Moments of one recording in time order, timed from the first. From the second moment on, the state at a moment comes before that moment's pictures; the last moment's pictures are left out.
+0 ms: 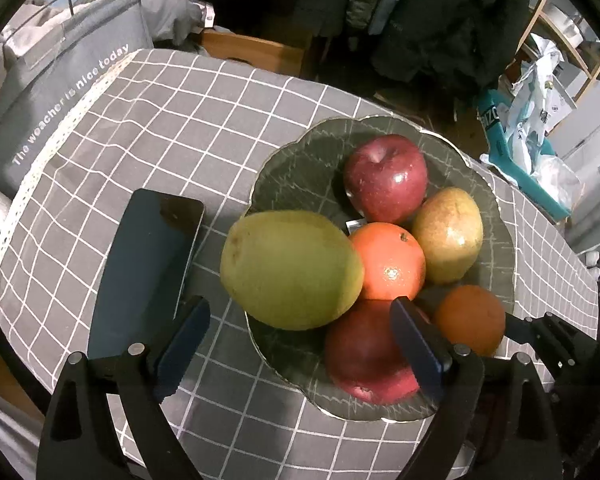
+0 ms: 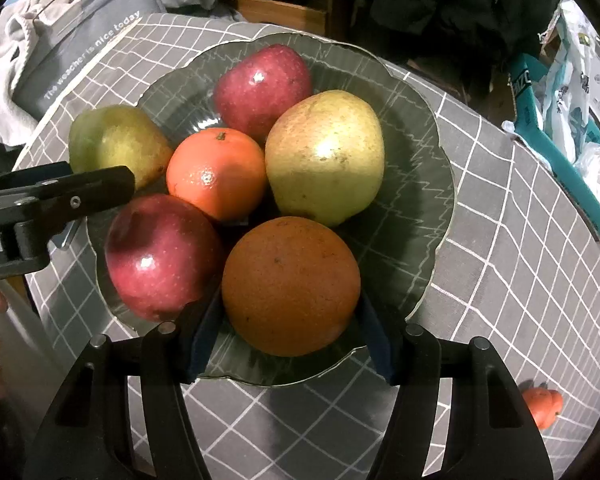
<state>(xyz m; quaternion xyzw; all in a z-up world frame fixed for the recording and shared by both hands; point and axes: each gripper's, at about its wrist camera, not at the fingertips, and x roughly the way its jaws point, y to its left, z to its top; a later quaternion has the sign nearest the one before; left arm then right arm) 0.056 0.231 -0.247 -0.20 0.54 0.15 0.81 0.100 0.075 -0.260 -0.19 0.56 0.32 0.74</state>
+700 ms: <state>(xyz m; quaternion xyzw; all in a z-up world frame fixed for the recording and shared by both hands) 0.036 0.217 -0.186 -0.18 0.48 0.14 0.85 0.103 0.046 -0.180 -0.18 0.47 0.29 0.82</state>
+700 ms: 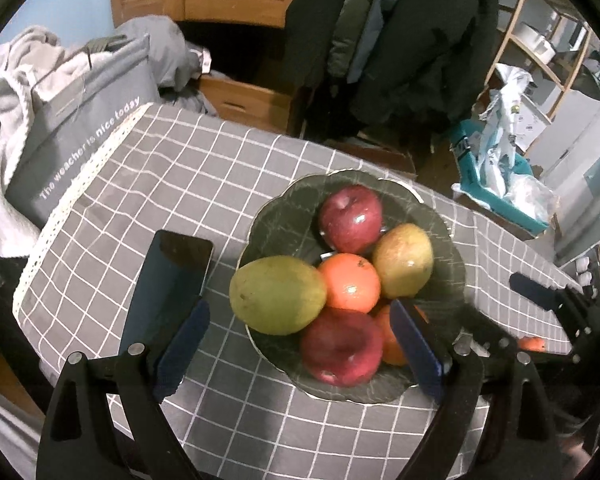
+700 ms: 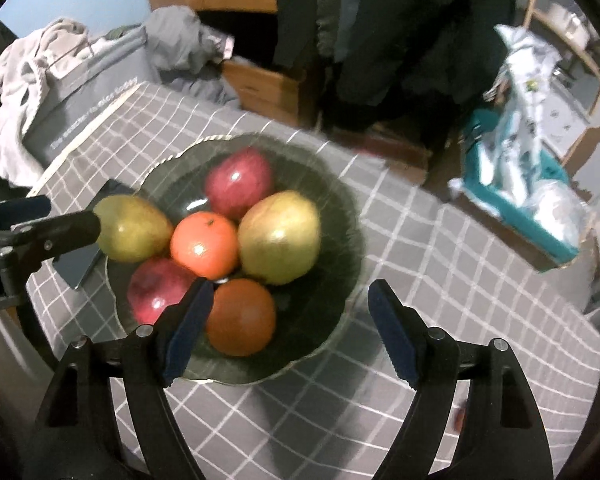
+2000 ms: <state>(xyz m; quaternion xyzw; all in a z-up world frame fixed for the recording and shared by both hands) 0.045 0.061 -0.097 -0.09 0.43 0.02 0.90 0.084 -0.151 -0.058 -0.09 0.39 0.19 0.90</state>
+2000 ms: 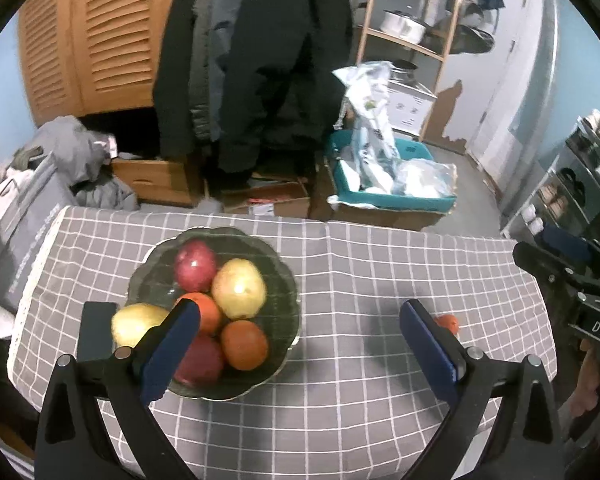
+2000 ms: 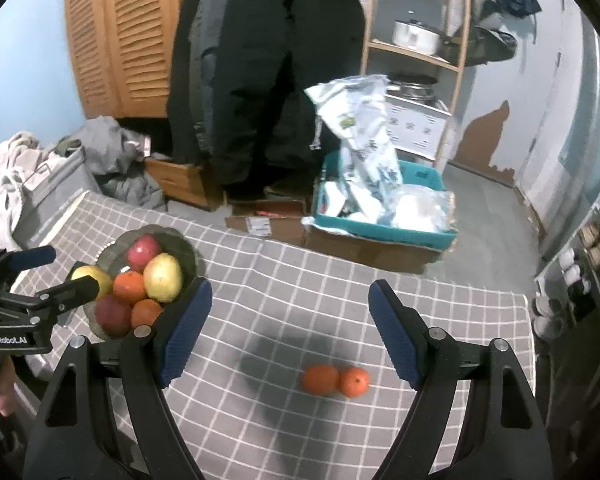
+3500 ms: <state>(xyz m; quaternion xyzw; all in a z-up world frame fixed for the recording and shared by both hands) 0.099 -0.078 -0.175 0.00 0.50 -0.07 0.86 0.107 -0.283 -0.131 -0.02 0.48 0.10 0.87</state>
